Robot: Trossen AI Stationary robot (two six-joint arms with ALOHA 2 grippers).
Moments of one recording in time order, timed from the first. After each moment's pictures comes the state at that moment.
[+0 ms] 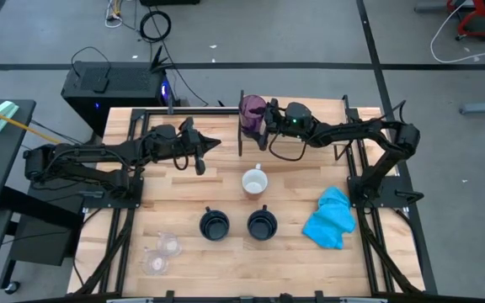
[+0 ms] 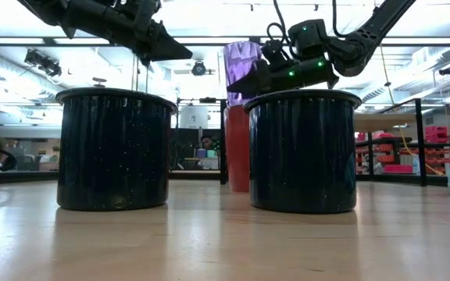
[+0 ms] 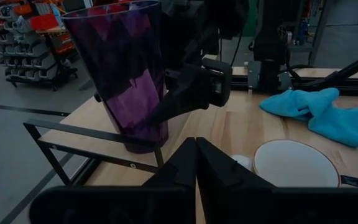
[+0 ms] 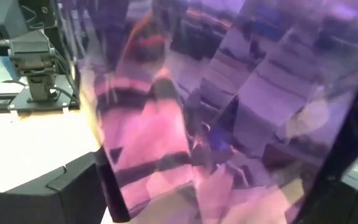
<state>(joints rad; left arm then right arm) 0.24 1.09 0.65 0.25 -0.09 0.09 -0.47 1.63 0.84 0.65 -0.17 -0.13</state>
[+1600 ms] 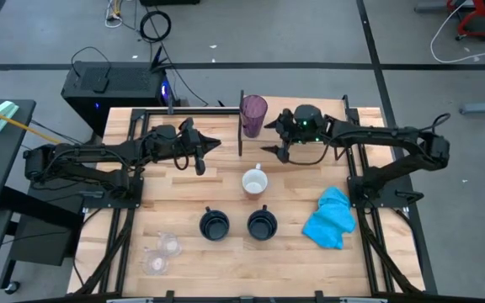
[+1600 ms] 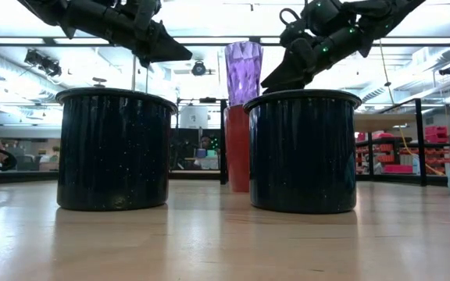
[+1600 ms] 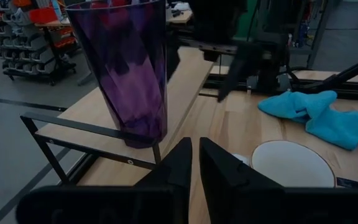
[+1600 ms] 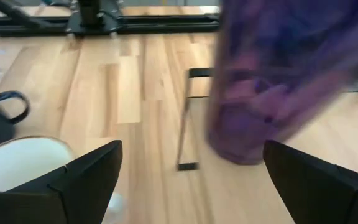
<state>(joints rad) 0.24 1.09 0.65 0.24 -0.09 0.06 -0.41 1.32 0.84 -0.01 -0.19 -0.18</state>
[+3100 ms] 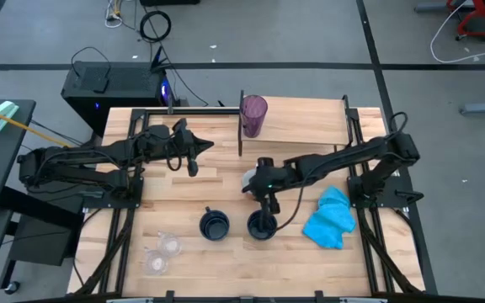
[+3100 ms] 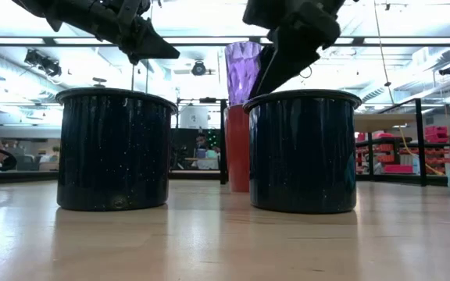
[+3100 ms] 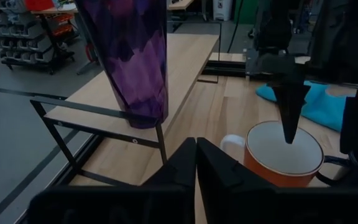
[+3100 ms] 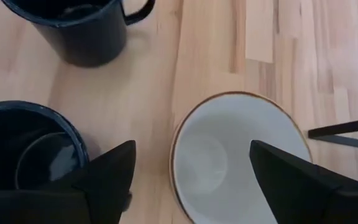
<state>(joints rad) 0.24 0.98 0.65 0.08 -0.09 0.06 0.14 1.66 1.24 -0.56 0.16 -0.05</state>
